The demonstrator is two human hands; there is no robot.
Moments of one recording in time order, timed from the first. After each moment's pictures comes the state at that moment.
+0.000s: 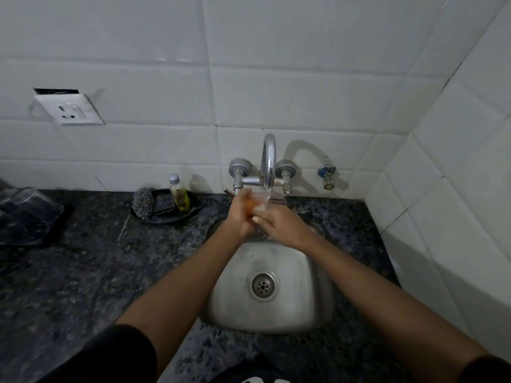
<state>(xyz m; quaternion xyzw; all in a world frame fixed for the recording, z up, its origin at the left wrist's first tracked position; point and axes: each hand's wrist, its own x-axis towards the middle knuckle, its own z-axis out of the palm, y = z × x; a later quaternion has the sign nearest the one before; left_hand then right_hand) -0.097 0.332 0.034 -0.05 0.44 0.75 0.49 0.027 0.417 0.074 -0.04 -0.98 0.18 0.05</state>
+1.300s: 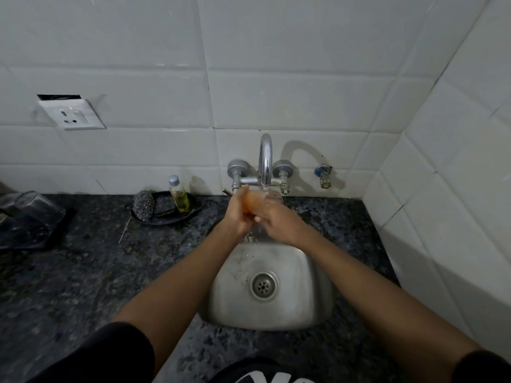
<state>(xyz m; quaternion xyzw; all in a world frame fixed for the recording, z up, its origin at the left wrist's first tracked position) -0.090 0.324 0.044 -0.03 0.45 0.76 0.48 0.031 0.413 0.077 -0.07 -0.97 0.21 0.06</state>
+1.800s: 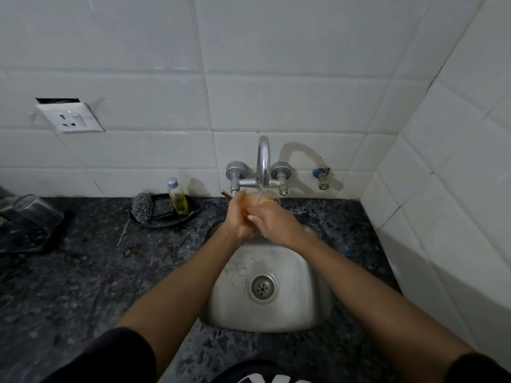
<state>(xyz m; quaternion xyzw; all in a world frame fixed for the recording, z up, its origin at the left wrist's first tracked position) -0.083 0.324 0.045 -0.03 0.40 0.75 0.53 0.025 0.404 0.079 -0.10 -0.97 0.20 0.06</state>
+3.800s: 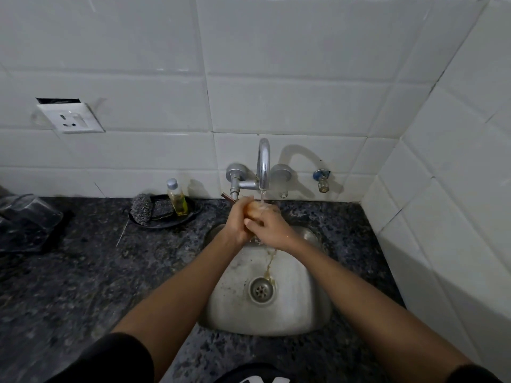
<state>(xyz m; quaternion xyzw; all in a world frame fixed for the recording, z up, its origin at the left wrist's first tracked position) -0.079 0.320 0.044 -0.02 0.49 0.72 0.50 0.025 0.400 0.067 -0.10 -0.93 0.33 0.09</state>
